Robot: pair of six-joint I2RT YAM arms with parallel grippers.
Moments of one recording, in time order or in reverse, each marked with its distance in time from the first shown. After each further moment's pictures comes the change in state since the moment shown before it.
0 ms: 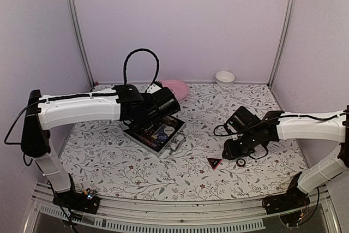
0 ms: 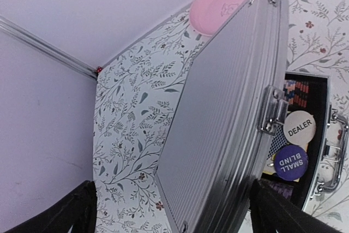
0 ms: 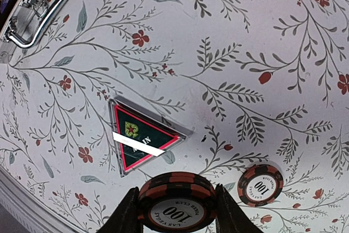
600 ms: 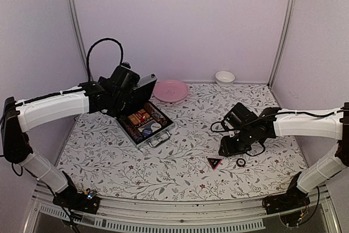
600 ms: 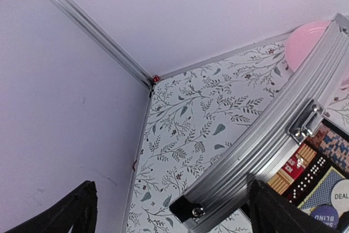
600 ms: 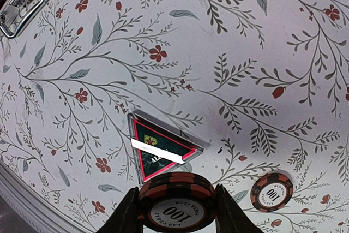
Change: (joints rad) left arm 0.322 -0.254 -0.291 0.468 -0.053 0.359; right arm 0.000 0.041 0.054 0.002 -0.020 0.023
